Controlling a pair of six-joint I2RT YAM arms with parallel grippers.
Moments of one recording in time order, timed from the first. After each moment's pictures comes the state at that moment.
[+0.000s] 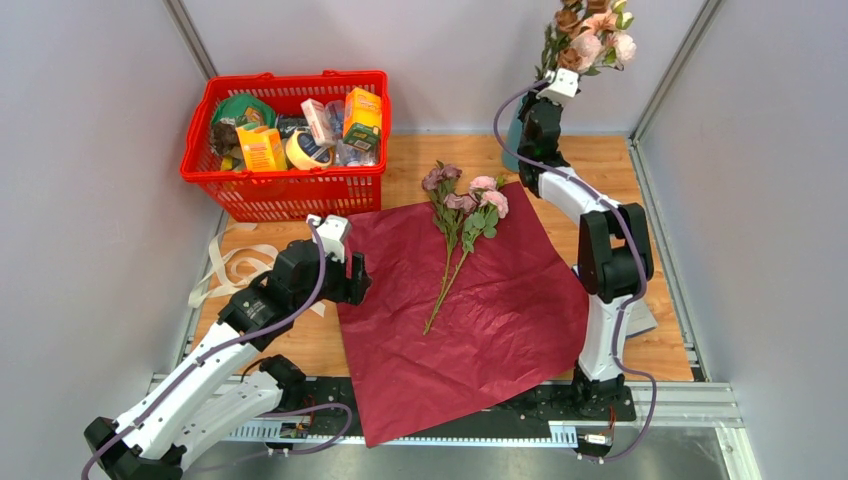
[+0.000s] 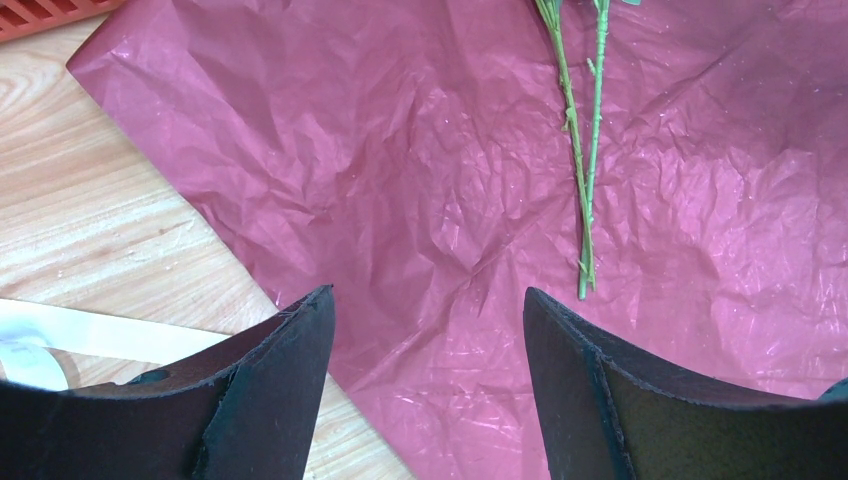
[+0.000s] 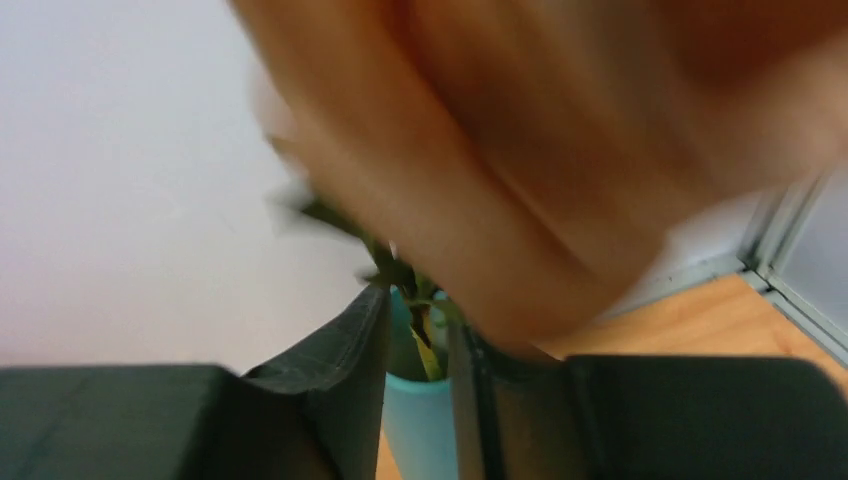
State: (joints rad) left arm -0.63 0.71 0.73 -0.60 -0.09 -0.28; right arm 0.24 2.02 1.56 0.69 0.53 0.12
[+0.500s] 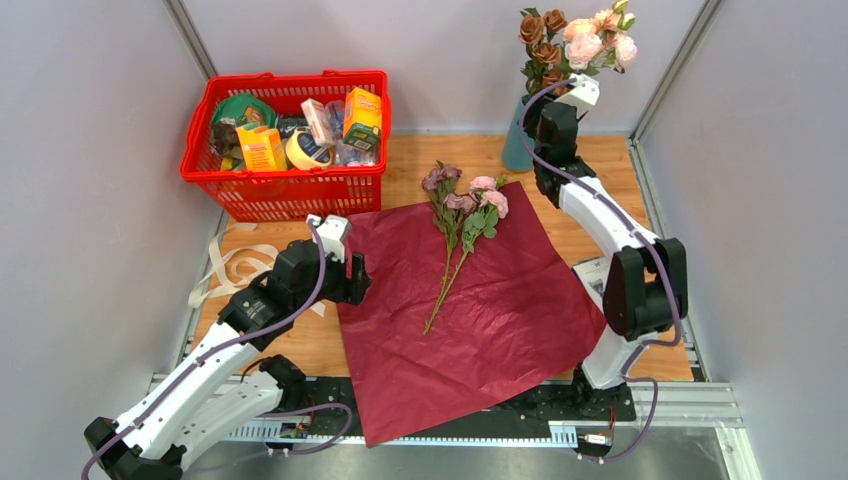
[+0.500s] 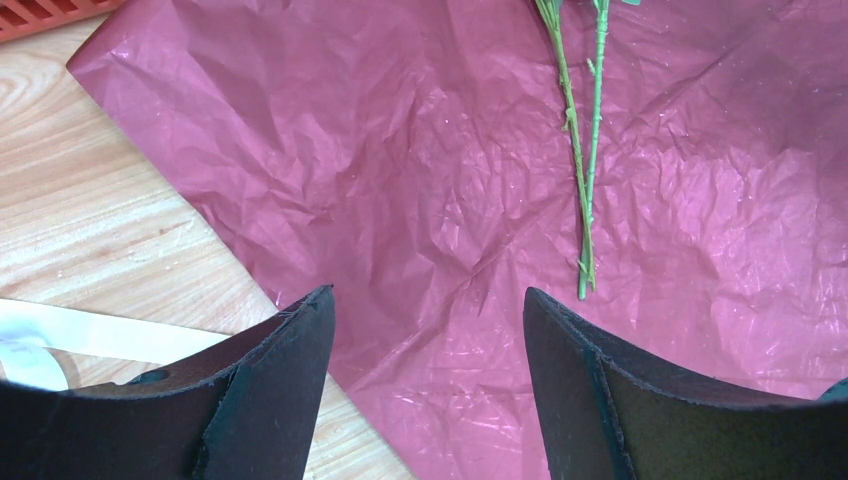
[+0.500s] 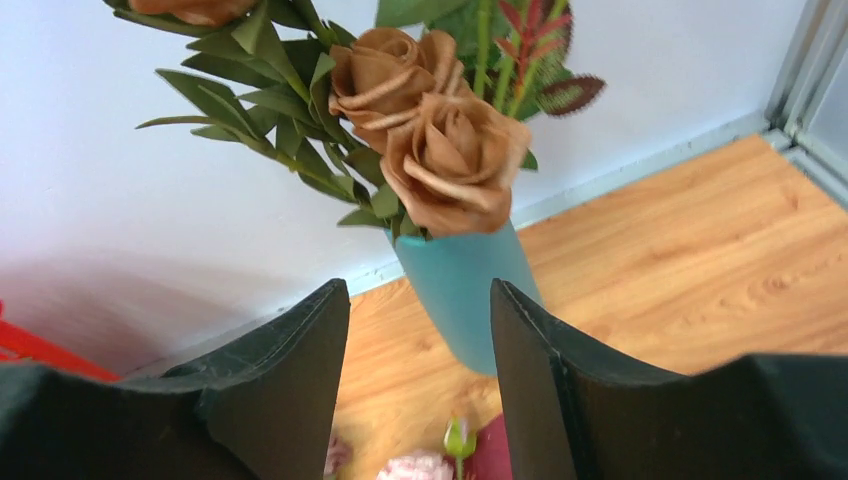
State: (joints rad) left arm -0.63 0.71 0.73 -0.60 -0.09 -0.28; right arm 0.26 1.76 1.43 0.28 0.48 0.36
